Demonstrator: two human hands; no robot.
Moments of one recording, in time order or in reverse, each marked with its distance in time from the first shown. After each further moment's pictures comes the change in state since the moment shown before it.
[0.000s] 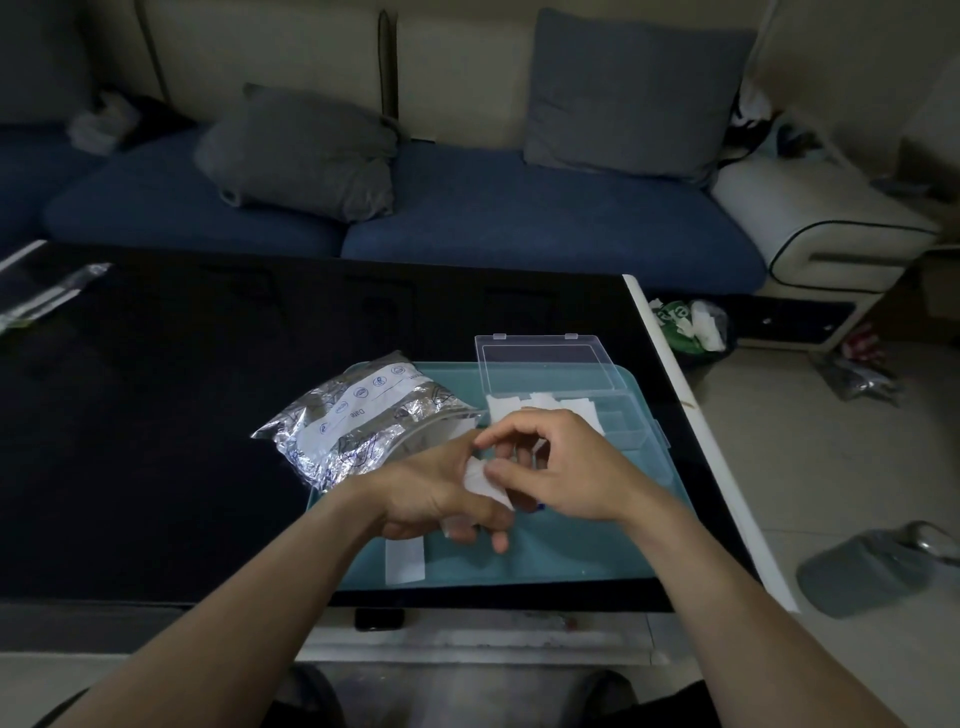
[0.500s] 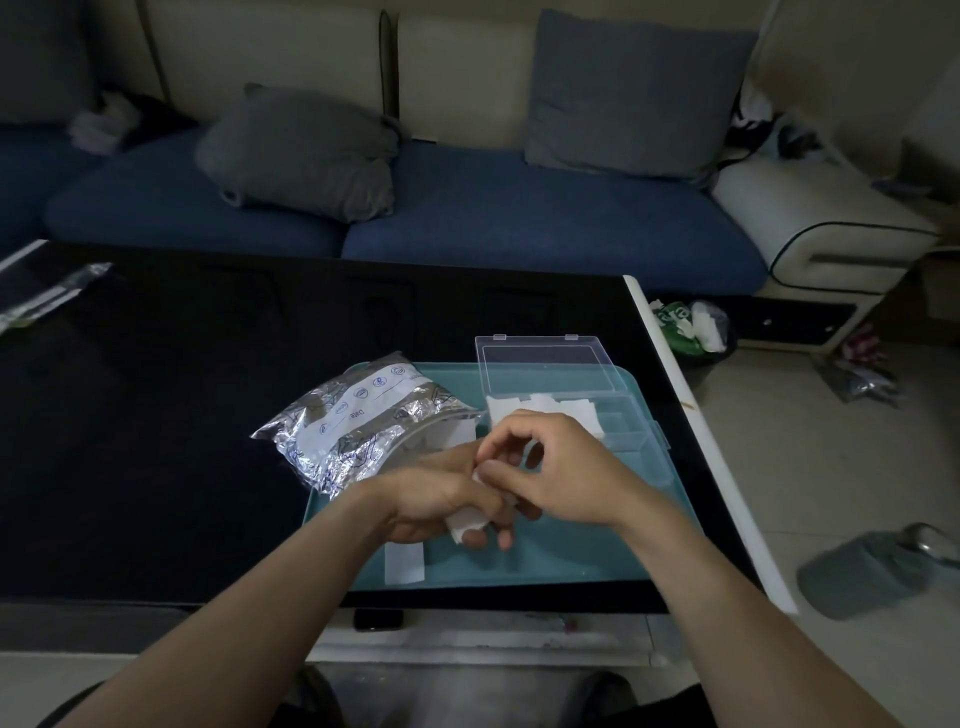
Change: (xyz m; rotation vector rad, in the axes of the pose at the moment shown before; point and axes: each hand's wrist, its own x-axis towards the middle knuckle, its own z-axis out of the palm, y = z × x) left_hand 0.010 -0.004 0.006 -0.103 0.006 -0.003; right_hand 0.001 0.001 0.004 0.016 0.007 -0.013
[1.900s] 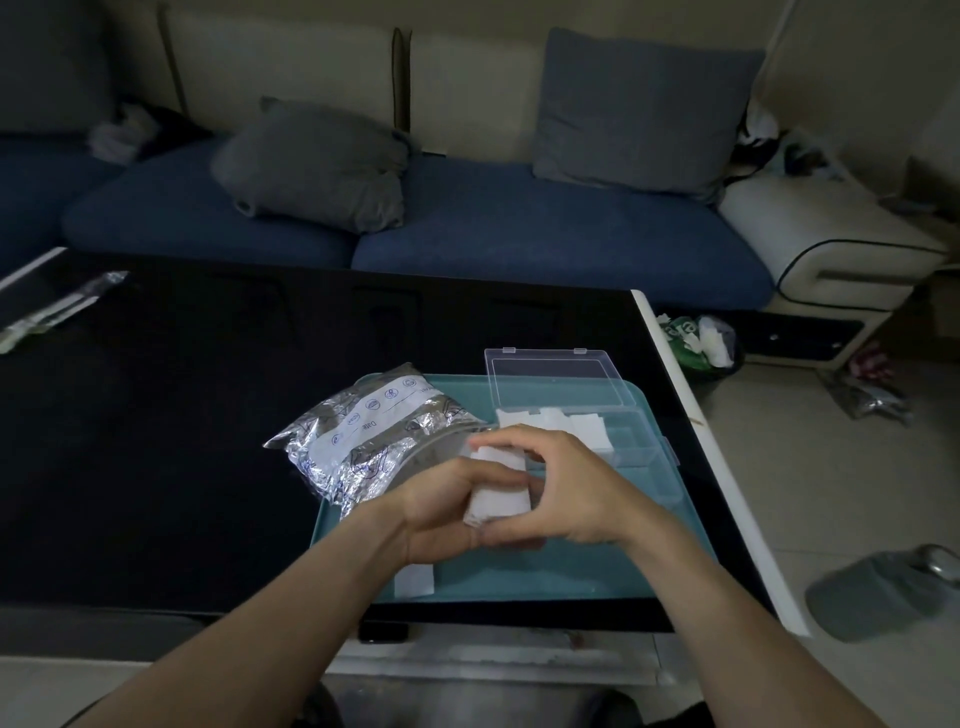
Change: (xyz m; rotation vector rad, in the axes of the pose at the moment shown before) left_hand 0.002 0.002 0.003 -0.471 0.054 -0.059; right_hand 0.004 -0.001 0.002 -0.074 -0.085 0.029
